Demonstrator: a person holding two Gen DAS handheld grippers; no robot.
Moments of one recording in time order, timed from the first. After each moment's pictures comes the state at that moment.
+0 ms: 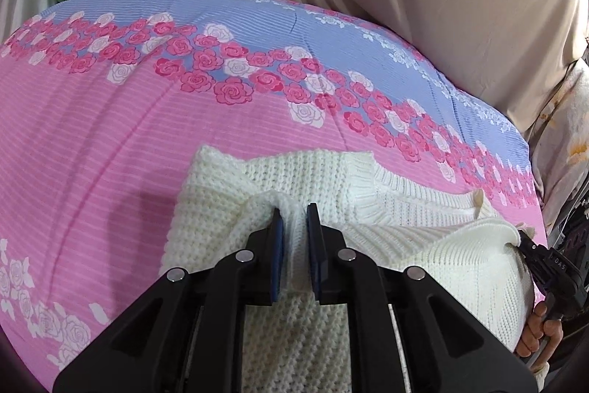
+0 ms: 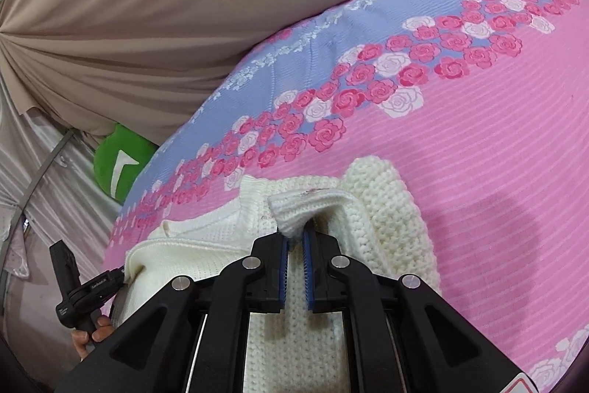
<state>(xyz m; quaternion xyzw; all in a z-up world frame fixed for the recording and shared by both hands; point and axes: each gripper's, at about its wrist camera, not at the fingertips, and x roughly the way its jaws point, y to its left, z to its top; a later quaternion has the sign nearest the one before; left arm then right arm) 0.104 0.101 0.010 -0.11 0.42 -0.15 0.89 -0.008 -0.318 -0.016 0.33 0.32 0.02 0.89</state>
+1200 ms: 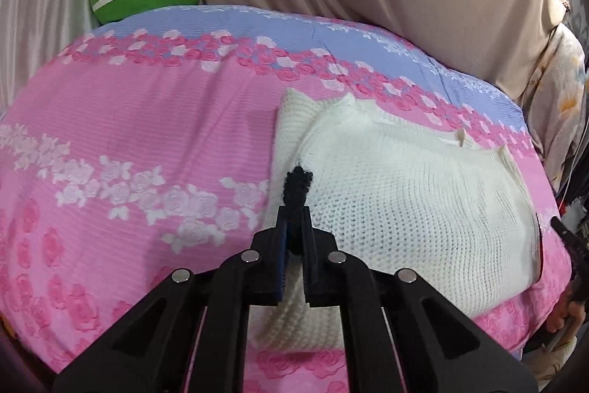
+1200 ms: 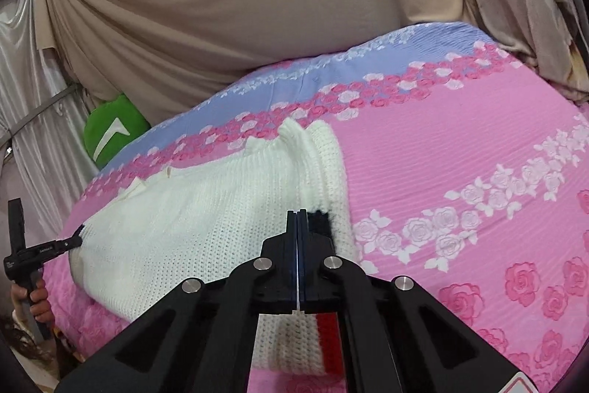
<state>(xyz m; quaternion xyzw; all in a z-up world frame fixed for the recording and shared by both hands) -0.032 0.175 0.040 -0.05 0.40 -0.13 0.91 -0.177 -0.283 0.022 0.20 0.27 -0.05 0.94</state>
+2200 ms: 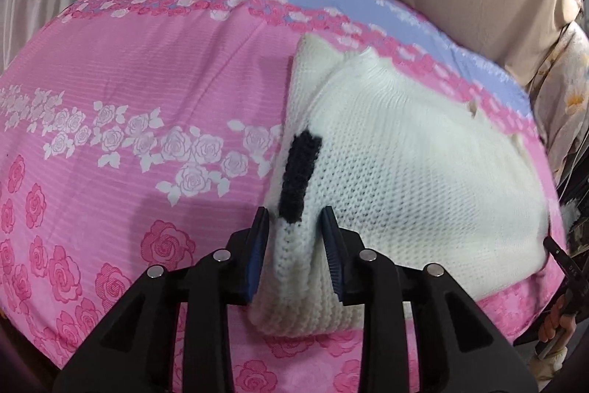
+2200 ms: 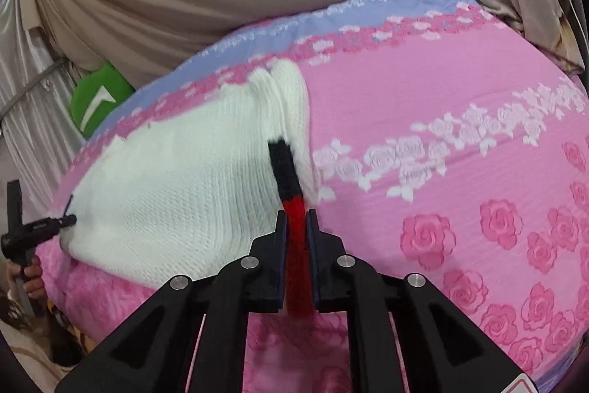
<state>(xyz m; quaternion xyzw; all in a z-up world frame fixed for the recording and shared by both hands) -0.032 0.181 0.015 -0.07 0.45 -0.13 0.88 -0.198 -0.296 -0.001 0.20 0.33 -0.05 0.92</state>
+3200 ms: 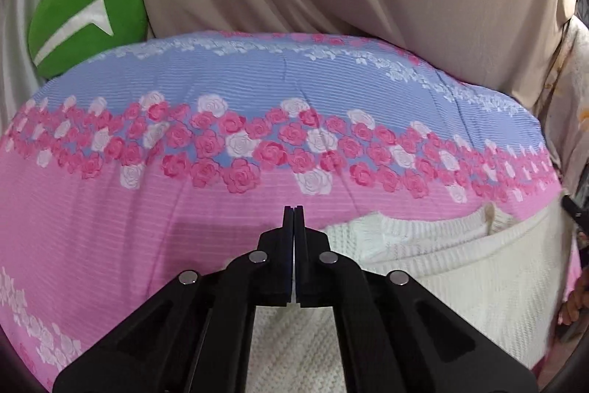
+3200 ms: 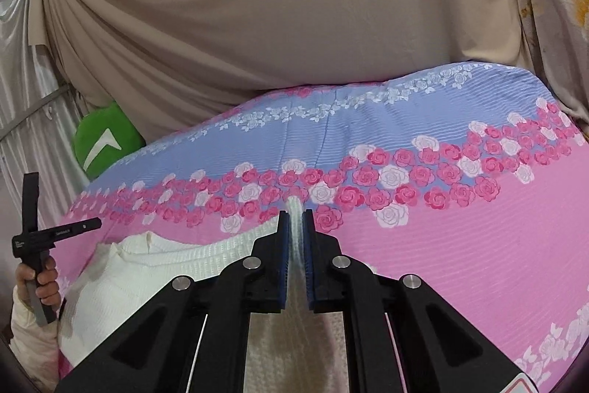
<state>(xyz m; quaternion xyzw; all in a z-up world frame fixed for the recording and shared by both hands) 0.139 0.098 0.063 -0.01 0.41 -0.16 0.90 -0.015 -0.298 0.055 0.16 0.29 -0.02 0.95</state>
